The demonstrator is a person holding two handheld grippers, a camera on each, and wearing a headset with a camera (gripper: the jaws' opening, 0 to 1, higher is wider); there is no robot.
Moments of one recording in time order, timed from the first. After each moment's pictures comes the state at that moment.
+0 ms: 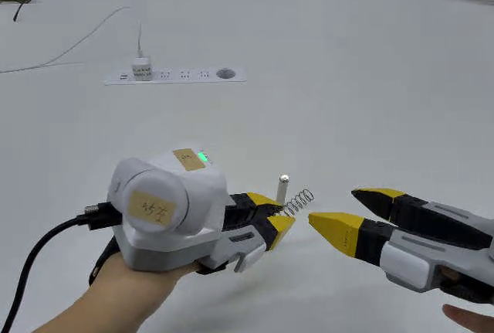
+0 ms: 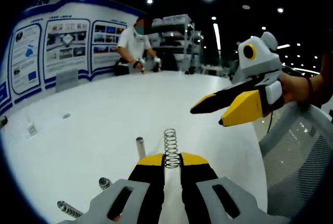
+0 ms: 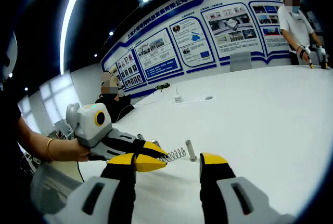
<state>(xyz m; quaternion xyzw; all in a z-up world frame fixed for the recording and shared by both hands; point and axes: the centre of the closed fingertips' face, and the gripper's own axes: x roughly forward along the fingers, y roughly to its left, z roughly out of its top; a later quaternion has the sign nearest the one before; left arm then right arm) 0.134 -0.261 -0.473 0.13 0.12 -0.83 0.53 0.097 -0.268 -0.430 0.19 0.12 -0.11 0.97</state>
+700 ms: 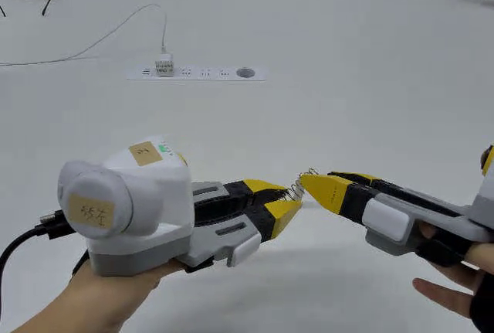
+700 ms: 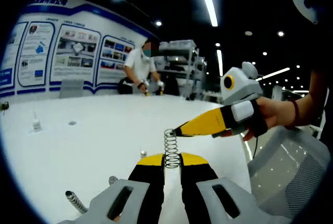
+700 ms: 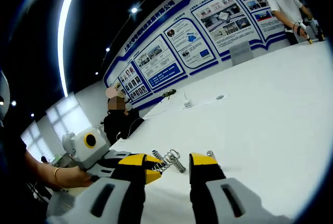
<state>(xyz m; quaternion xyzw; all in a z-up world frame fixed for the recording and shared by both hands) 0.145 -0.237 -0.433 0.02 0.10 -0.83 0.54 0.136 -0.259 -0.415 0.26 0.09 -0.09 0.96</state>
